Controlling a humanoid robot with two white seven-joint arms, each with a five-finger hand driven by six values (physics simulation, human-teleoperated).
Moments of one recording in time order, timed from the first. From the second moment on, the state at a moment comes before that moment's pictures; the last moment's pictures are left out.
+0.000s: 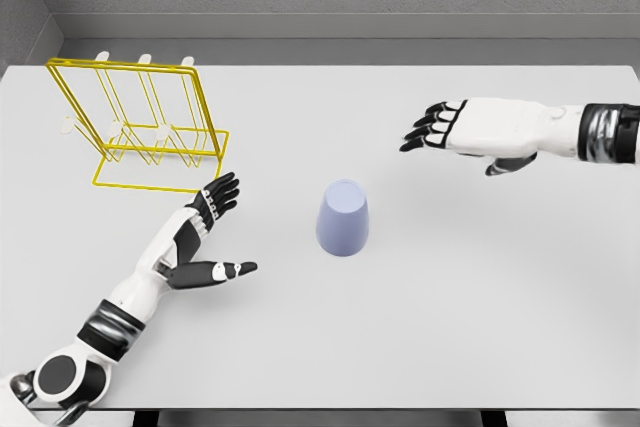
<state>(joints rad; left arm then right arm) 0.02 0.65 -0.65 -1.75 0.55 -0.33 0.13 -0.73 -0.88 0.67 -1.56 0.38 -0.61 0.61</state>
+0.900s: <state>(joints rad) -0.06 0.46 -0.66 -1.74 0.42 -0.16 0.14 -0.78 -0.72 0.75 -1.29 0.28 -0.61 0.60</state>
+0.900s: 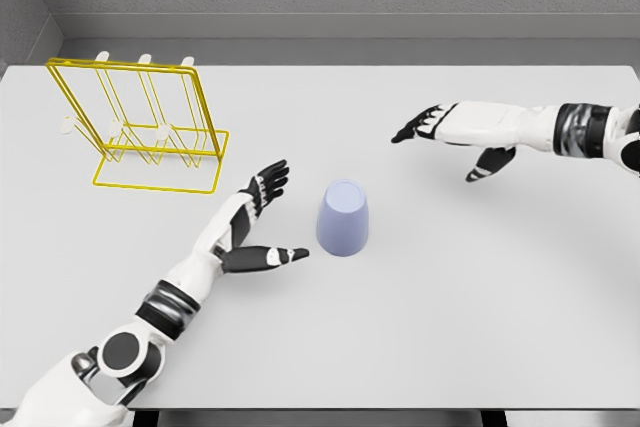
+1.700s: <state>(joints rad) -0.13 0.38 -0.71 -1.70 0.37 -0.04 0.14 -0.70 -0.75 0.57 -1.29 0.26 -0.61 0.54</state>
